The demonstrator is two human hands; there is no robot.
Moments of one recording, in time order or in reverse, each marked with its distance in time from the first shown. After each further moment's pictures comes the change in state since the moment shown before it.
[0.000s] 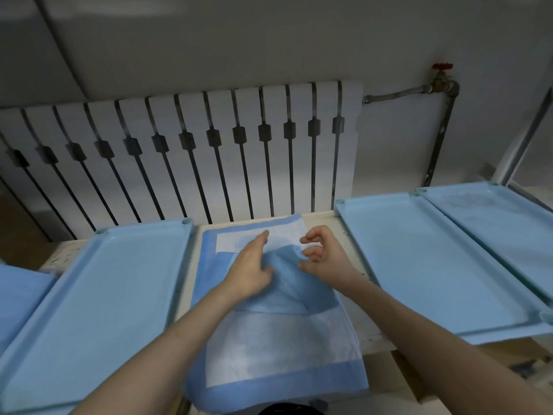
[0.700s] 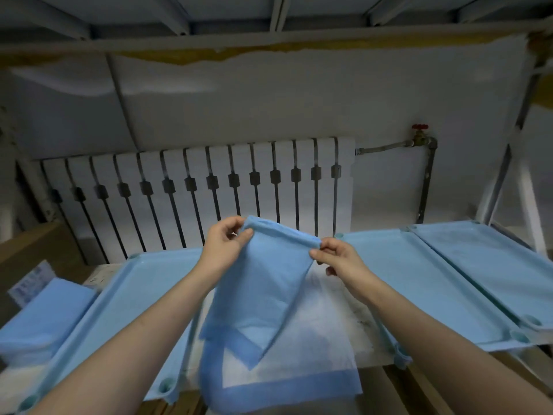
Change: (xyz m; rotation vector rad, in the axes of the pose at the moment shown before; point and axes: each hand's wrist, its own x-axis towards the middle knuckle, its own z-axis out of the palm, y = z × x) left_hand -0.062 0.065 -0.115 -0.600 0.394 0.089; right_hand -0.052 -0.100 -0.022 0.087 -0.009 -0.006
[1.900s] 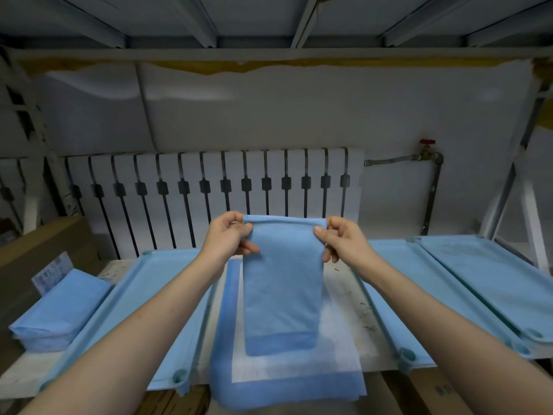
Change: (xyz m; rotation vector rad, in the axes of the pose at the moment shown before) left_hand -0.012 0.026 -0.030 -0.132 0.043 -0.170; right_hand -0.006 -0.063 0.021 -0.168 -0.027 -0.162
